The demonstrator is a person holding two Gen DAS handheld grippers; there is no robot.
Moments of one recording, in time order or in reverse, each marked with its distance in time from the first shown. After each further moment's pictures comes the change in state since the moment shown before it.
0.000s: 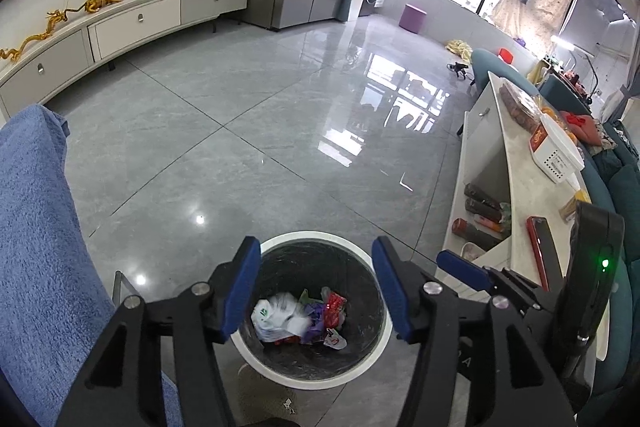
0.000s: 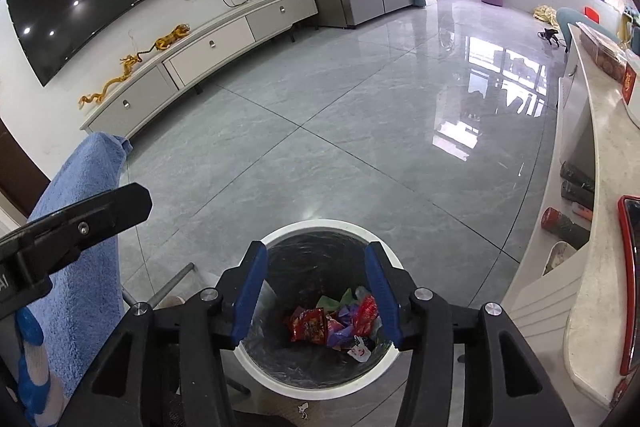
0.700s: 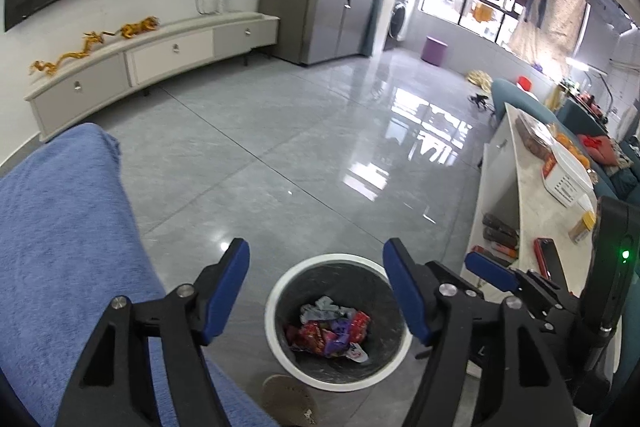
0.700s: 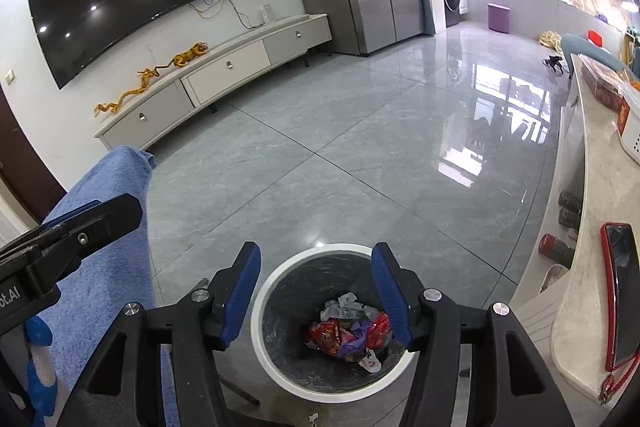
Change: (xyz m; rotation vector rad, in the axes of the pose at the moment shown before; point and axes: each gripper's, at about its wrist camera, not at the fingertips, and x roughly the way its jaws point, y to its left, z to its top) left arm -0.069 0.021 -0.008 -0.027 -0.138 0.113; right arm -0.037 0.032 0.004 -0.048 -0.092 0.019
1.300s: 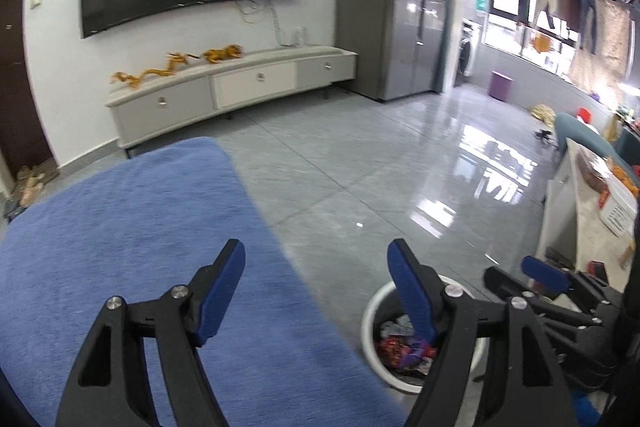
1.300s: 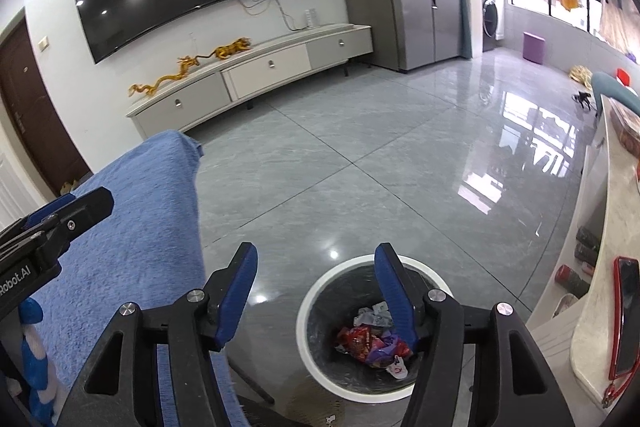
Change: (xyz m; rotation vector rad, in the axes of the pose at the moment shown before) left arm -0.072 0.078 -0.020 -0.072 -0.134 0.278; right arm -0.013 0.066 -0.005 -0.130 -0.026 0.069
